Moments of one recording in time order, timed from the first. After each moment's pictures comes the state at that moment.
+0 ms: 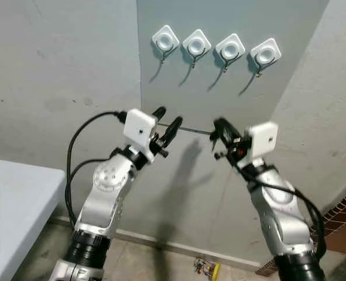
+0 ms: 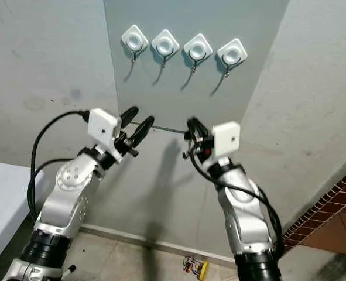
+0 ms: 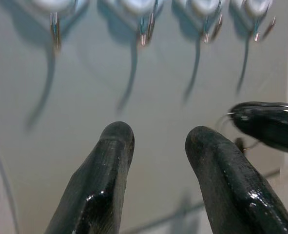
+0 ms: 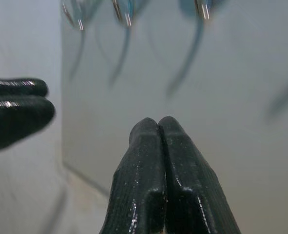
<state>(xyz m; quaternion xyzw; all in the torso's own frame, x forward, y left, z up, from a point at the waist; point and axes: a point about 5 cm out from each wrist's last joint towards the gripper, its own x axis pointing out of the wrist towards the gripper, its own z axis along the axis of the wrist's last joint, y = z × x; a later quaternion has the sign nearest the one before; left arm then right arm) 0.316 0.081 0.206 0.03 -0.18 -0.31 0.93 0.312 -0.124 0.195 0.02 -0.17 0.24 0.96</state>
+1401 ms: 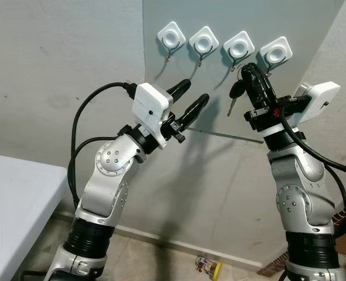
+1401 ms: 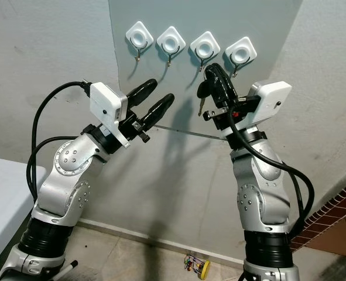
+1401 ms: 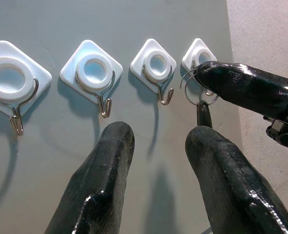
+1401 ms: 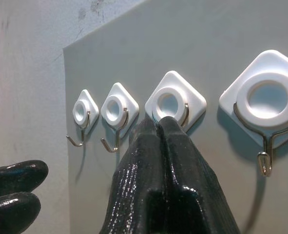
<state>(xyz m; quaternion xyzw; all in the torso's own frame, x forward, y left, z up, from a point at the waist) 0.305 0.064 0.242 0.04 -0.23 -0.38 0.89 0.306 -0.147 0.249 0.11 -0.28 0.24 0.92</state>
